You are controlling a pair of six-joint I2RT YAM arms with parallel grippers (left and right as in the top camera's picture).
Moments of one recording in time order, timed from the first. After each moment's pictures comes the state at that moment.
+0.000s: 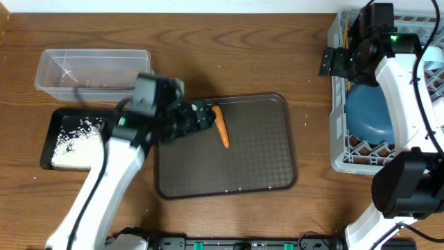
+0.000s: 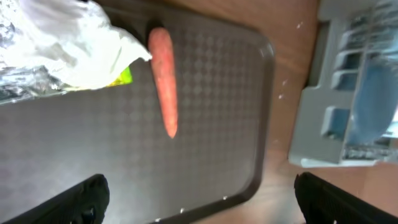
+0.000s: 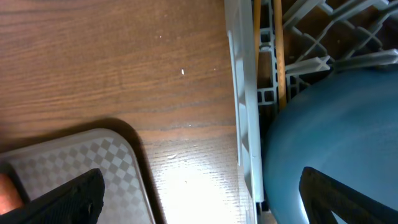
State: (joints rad) left arm -0.26 1.36 1.15 -0.86 0.39 -0.58; right arm -0.01 1.87 1.75 -1.07 -0.06 0.22
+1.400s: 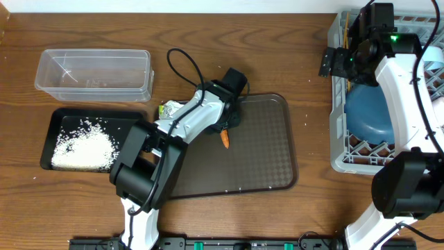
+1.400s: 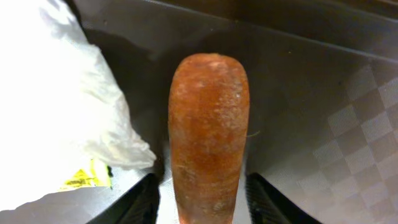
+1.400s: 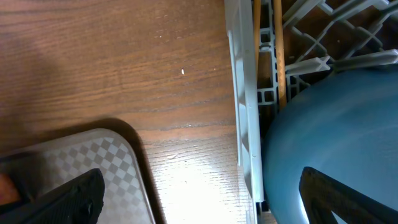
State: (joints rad) left arm -0.54 2.03 1.38 -0.78 -0.06 -0.85; right arm -0.01 1.87 1.75 -1.07 -0.06 0.22
